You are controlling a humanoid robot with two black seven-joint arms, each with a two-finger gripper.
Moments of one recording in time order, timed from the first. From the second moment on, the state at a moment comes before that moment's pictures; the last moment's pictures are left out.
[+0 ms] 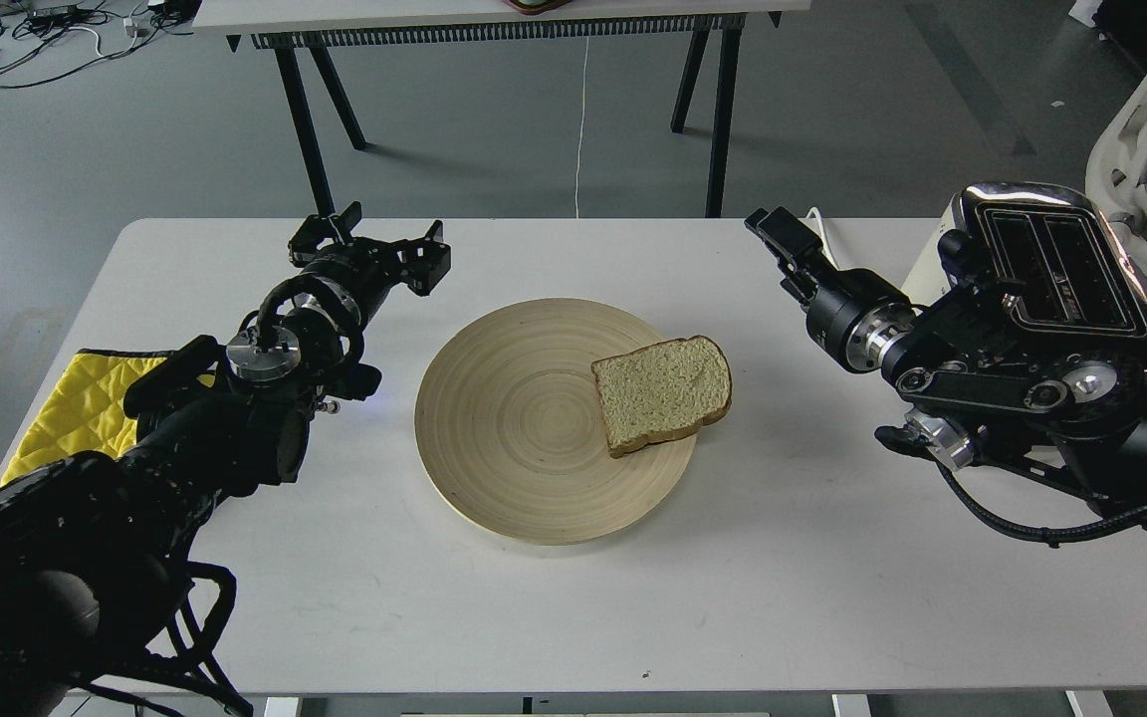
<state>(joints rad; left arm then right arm) -0.91 -0.03 -0.64 -0.18 -1.03 -0.37 0.16 1.14 -0.44 -0.33 1.15 -0.20 -0.43 0.32</state>
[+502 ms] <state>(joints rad) -0.91 -0.03 -0.64 -0.18 -1.03 -0.37 0.16 1.05 -0.37 -0.38 1.14 -0.20 -0.47 0.32</state>
